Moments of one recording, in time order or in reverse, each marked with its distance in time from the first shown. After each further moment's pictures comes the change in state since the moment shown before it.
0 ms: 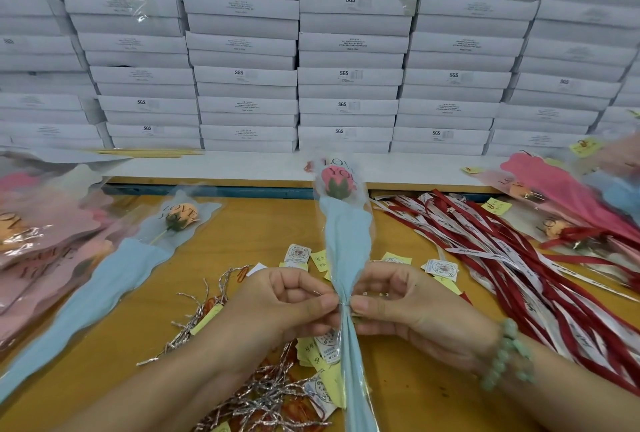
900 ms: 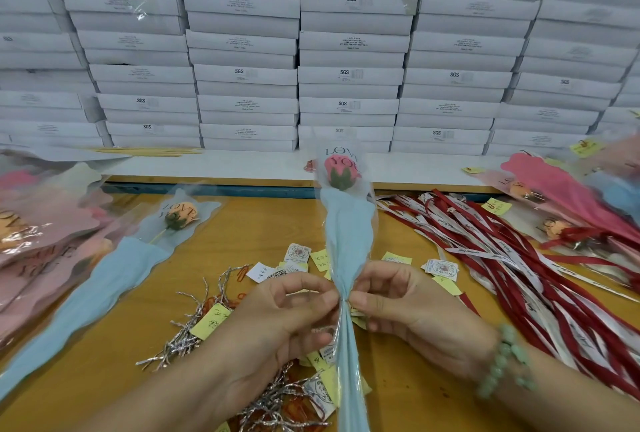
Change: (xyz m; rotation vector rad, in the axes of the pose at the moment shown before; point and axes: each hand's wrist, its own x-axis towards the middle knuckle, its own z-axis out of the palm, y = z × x) left_hand -0.004 -0.006 0.009 -0.233 0.061 -0.109; right_hand 0.001 0.006 0.001 -0.042 0.056 -0.059
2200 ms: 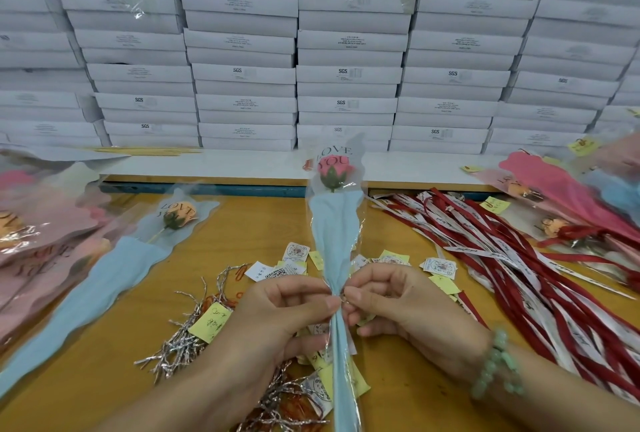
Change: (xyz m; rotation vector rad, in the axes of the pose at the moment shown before) left_hand 0.000 -0.008 0.001 0.131 0.127 0.100; right_hand -0.001 -0.001 0.003 -0.024 0.103 0.086
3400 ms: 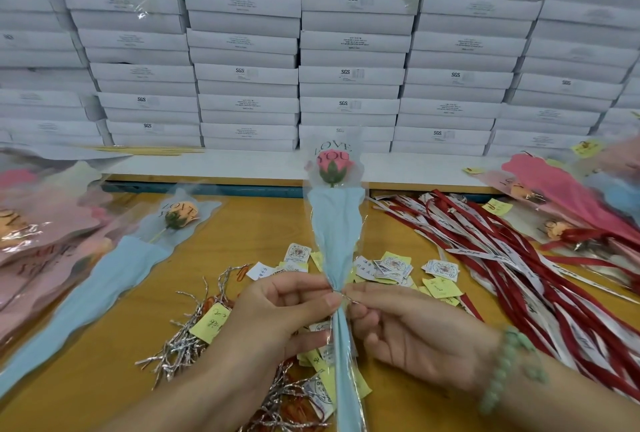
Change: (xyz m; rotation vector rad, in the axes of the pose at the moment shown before) left_hand -0.002 0.003 0.003 -0.056 0.027 0.047; right_hand -0.004 -0.008 0.010 0.430 -0.050 0.326
